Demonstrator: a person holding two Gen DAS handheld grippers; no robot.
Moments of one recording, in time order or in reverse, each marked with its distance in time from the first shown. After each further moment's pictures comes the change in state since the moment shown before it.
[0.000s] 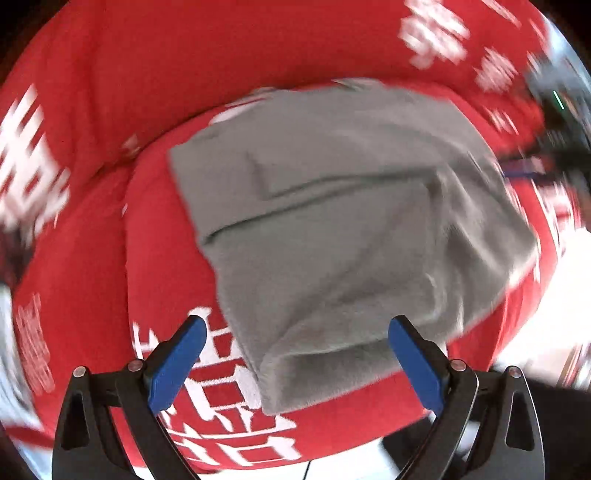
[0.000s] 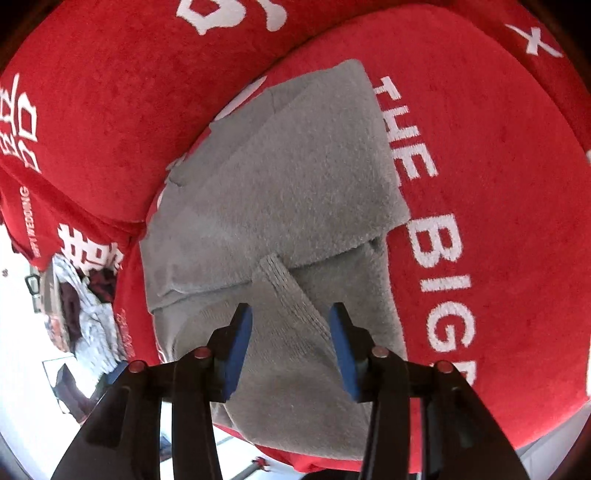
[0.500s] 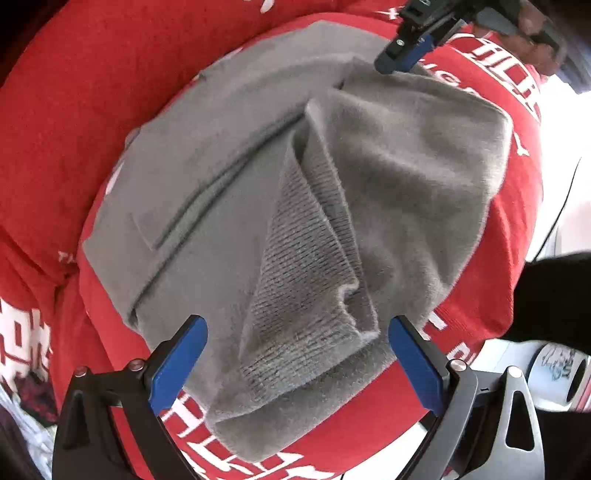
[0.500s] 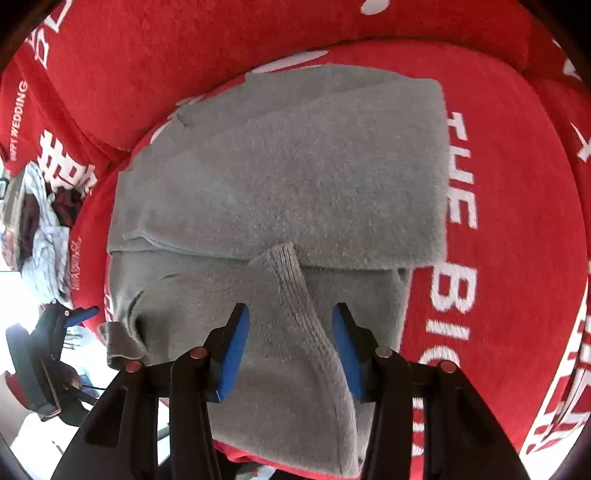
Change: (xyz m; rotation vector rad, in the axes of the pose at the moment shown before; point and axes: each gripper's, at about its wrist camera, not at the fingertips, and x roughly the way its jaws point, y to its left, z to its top) left arm 0.043 -0.083 0.011 0.409 0.072 0.026; right arm 0.035 0.037 0.010 -0.297 0.091 -0.167
